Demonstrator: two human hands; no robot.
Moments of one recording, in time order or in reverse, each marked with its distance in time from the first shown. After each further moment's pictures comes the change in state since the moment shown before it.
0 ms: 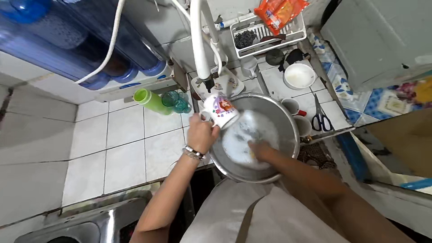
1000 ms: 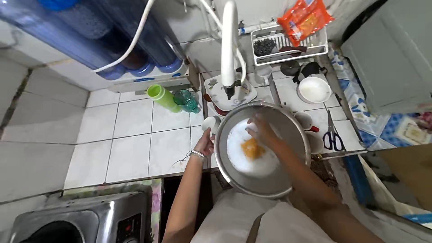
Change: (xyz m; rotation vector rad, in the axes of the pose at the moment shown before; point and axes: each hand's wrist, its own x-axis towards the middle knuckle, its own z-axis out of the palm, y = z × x) left_hand 0.015 -0.077 0.088 -1.530 -0.186 -0.840; right_hand 0.057 0.010 -0.065 0.354 0.655 -0.375
